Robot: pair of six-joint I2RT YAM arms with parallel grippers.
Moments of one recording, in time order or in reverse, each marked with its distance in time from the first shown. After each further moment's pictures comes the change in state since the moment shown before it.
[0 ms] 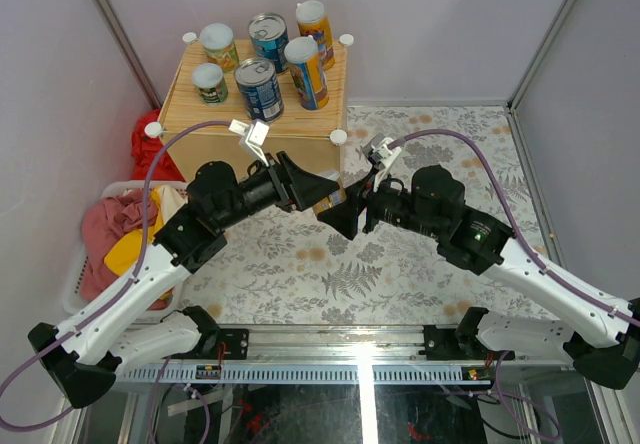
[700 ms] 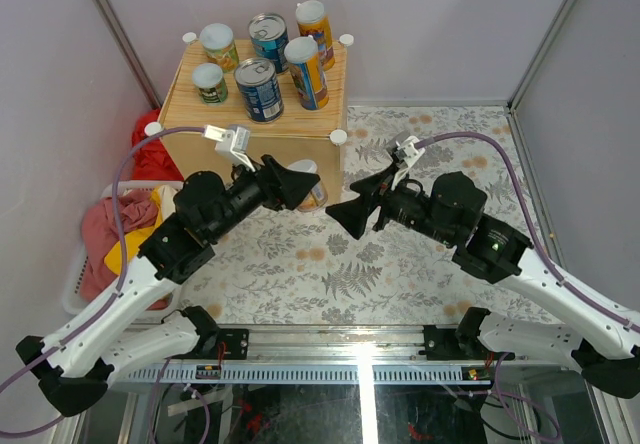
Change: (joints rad) left arm -0.032 -0.084 -0.006 -0.091 -0.281 0.202; right arm 0.003 -0.082 -0.019 0.022 0.093 0.043
